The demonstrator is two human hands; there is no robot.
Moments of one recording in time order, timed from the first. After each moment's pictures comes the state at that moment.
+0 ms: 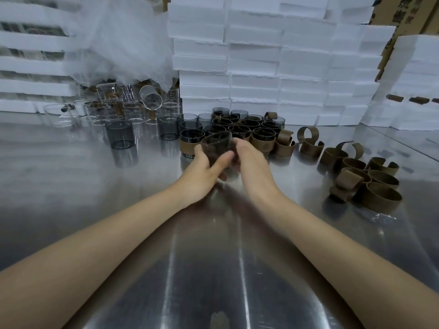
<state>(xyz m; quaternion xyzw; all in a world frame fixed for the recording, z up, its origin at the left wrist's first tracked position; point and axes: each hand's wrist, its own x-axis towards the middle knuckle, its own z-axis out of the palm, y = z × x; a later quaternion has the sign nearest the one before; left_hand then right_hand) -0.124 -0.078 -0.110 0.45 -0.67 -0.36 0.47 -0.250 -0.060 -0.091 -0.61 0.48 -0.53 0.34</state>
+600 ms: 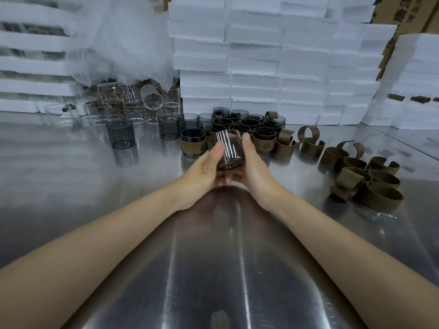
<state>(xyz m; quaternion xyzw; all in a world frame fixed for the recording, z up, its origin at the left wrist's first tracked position) -0.130 -0.064 -0.101 0.29 -0.63 -0.56 0.46 -0.254 -0.063 -0.085 -0.56 0.38 -0.50 0.54</state>
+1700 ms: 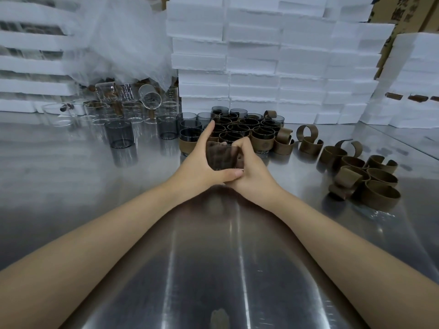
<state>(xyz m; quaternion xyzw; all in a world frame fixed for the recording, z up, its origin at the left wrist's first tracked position) -0.113 -0.072 -0.099 0.41 -0.70 -0.37 0.45 -0.269 -0.074 -0.106 -0.76 0.38 -0.46 0.24</state>
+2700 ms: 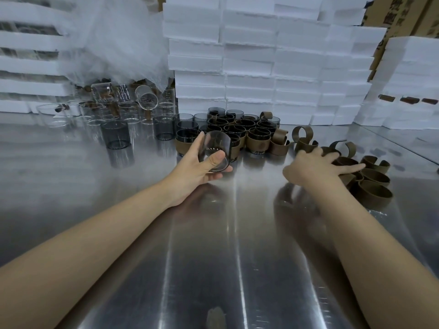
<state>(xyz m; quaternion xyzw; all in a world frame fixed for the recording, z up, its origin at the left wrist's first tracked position) -0.117 -0.077 -0.107 0.31 -0.58 -0.56 0.50 -0.339 -0.074 -0.060 -0.51 0.86 0.02 -0.01</state>
